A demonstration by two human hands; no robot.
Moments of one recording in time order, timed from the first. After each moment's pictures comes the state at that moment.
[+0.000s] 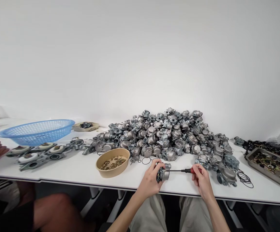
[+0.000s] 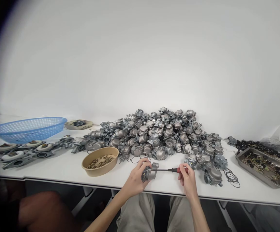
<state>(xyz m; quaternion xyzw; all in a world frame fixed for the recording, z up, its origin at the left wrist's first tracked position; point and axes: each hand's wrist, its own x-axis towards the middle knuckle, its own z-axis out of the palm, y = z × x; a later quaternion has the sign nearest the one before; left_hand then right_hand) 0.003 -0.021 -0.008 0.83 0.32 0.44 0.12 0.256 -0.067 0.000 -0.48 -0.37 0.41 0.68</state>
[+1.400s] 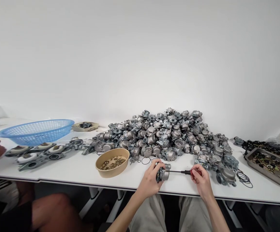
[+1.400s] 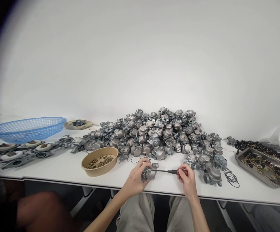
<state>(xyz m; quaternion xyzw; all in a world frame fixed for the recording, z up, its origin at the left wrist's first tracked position) 0.004 -0.019 -0.010 0.83 0.31 0.45 0.12 0.263 -0.069 -0.009 -0.43 -0.44 0.39 0.68</state>
